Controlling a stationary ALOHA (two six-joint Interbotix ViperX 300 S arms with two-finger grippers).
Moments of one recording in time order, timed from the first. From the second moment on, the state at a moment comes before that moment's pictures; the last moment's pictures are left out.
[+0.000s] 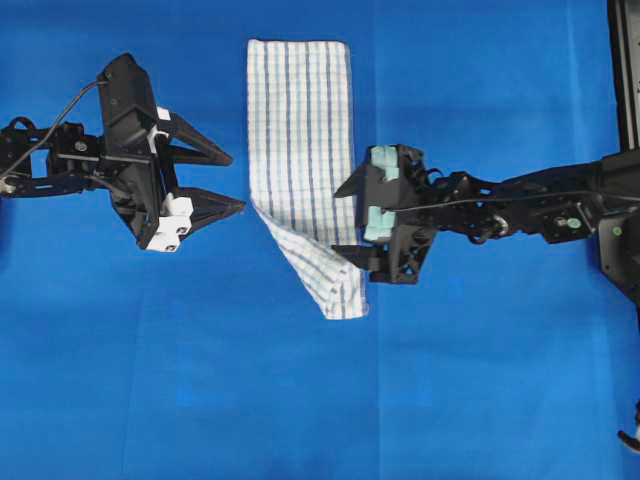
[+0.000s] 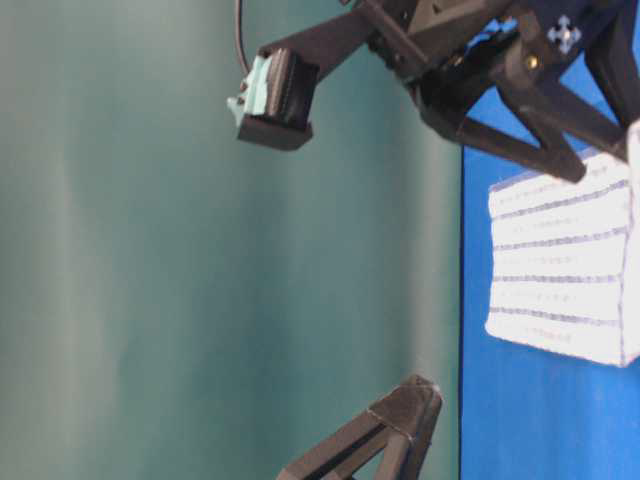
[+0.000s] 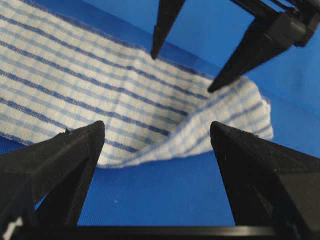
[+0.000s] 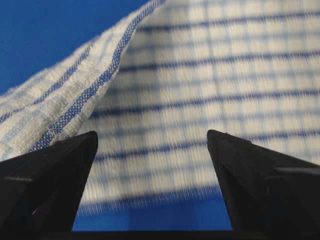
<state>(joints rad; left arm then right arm) 0.05 -0.24 0.95 -0.33 -0.21 -0.08 0.03 0.11 0.76 0.80 -0.21 -0.61</state>
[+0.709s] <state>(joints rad) 0.09 -0.23 0.95 -0.33 -0.21 -0.07 -0.01 0.09 0.73 0.79 -0.23 -0.62</state>
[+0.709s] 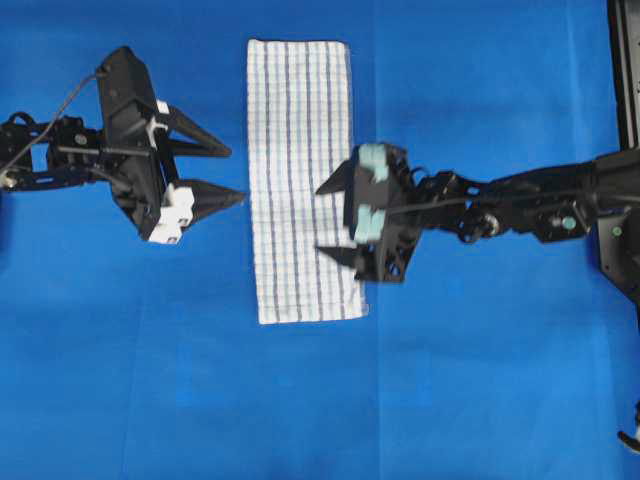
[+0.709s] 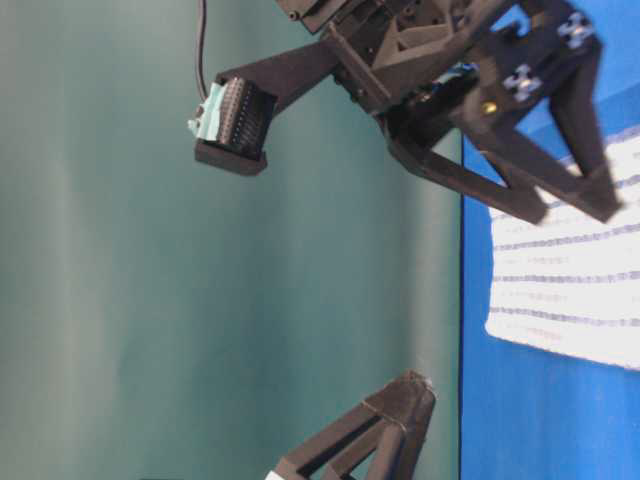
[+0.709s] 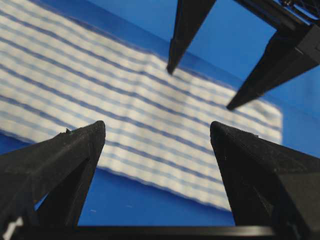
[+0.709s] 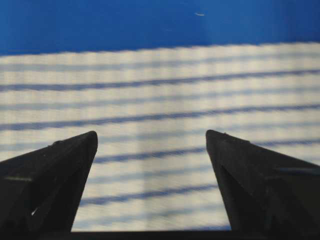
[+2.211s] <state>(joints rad) 0.47 0.32 0.68 -0.33 -0.41 0.12 -0.41 0.34 0.58 0.79 -0.38 -0.62</state>
